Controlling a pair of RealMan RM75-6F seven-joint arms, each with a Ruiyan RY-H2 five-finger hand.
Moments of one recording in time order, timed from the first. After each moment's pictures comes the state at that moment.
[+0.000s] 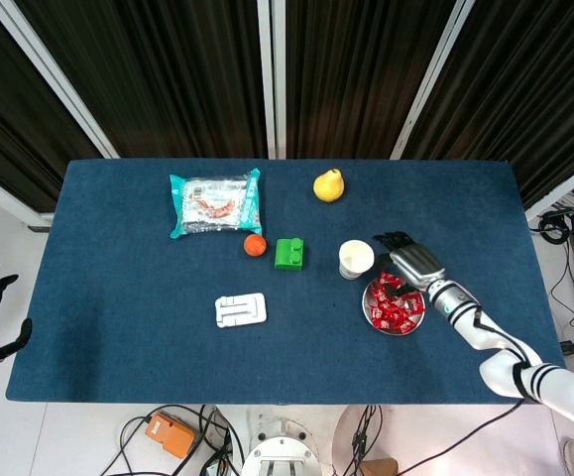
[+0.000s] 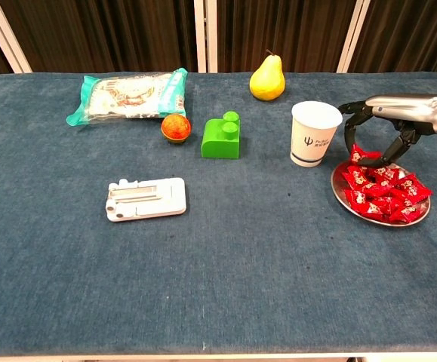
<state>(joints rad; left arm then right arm) -0.04 -1.08 -0.09 -1.74 1.30 1.46 0.04 0.74 -1.46 0.04 -1.10 -1.50 0.77 0.36</state>
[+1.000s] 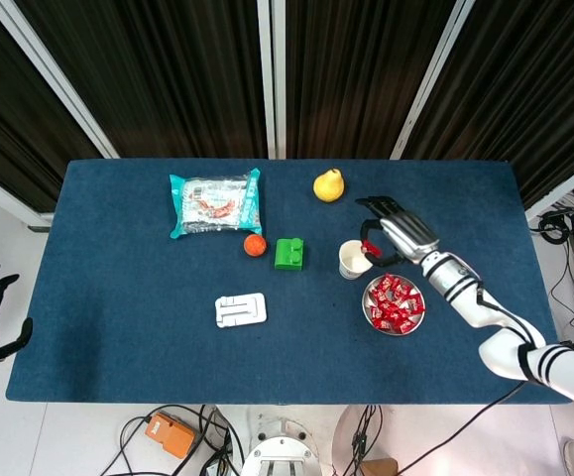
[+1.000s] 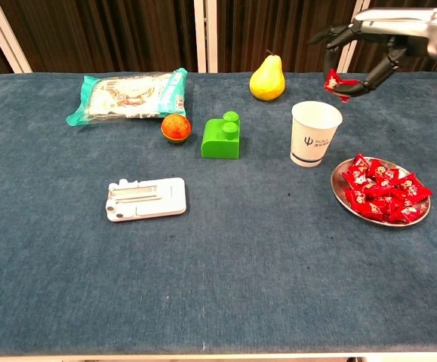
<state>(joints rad) -0.04 -1.08 -0.09 -1.74 1.30 1.46 0.05 0.84 -1.35 0.14 -1.22 -1.50 0.82 0.51</state>
